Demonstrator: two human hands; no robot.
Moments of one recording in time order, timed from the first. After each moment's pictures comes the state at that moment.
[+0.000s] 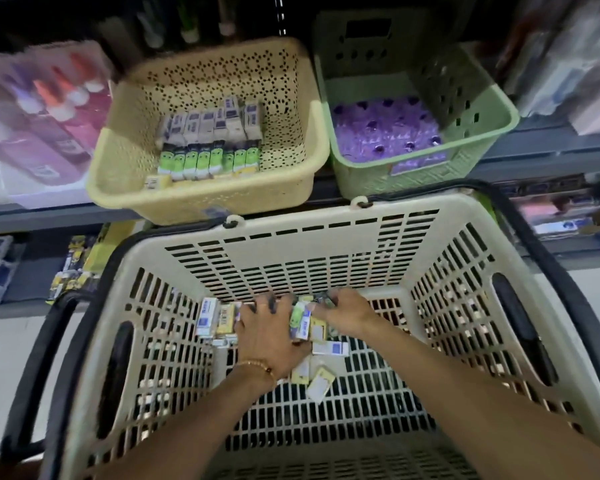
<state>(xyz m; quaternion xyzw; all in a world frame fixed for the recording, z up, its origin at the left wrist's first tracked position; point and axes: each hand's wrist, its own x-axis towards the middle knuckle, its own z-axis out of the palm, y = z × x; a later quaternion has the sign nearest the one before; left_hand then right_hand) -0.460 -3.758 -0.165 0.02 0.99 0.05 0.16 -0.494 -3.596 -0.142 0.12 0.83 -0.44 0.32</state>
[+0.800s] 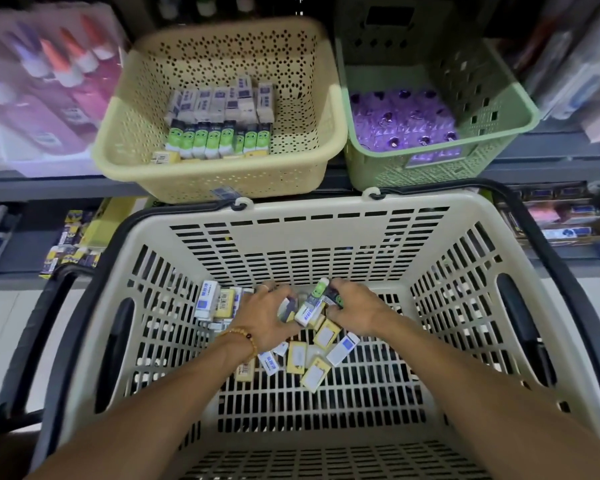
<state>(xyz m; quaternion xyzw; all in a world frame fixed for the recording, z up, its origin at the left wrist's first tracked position) -0.479 -3.773 -0.141 0.06 0.93 0.23 0.27 -0.493 -3.575 -0.146 -0.01 0.89 -0.32 0.33</state>
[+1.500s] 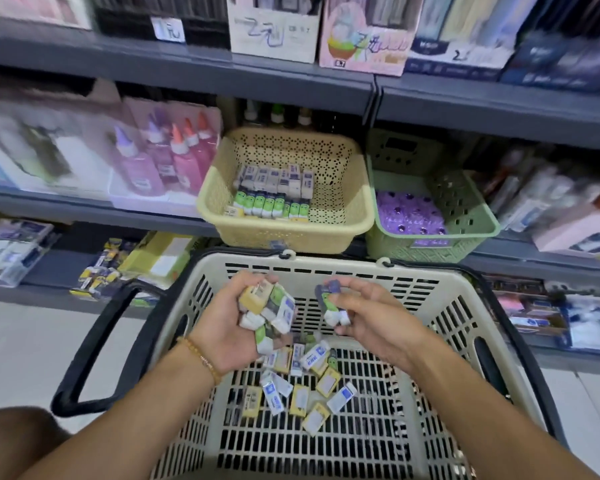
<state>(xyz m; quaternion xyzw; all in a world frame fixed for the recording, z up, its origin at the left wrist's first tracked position) -0.466 -3.817 0.006 -0.20 0.35 0.87 0.29 -0.481 -3.606 0.013 0.09 0.59 -0.75 0.28</state>
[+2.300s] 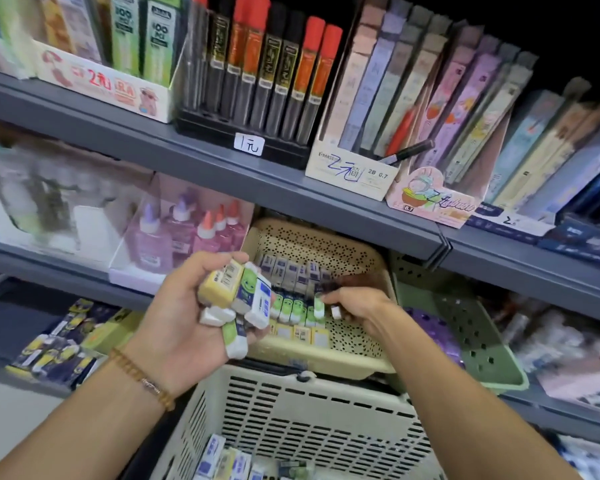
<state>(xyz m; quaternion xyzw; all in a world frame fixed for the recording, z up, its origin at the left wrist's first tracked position) -0.550 -3.900 0.094 -0.07 0.29 0.94 0.14 -0.677 -3.677 0.057 0.19 0.86 -0.45 0.16</state>
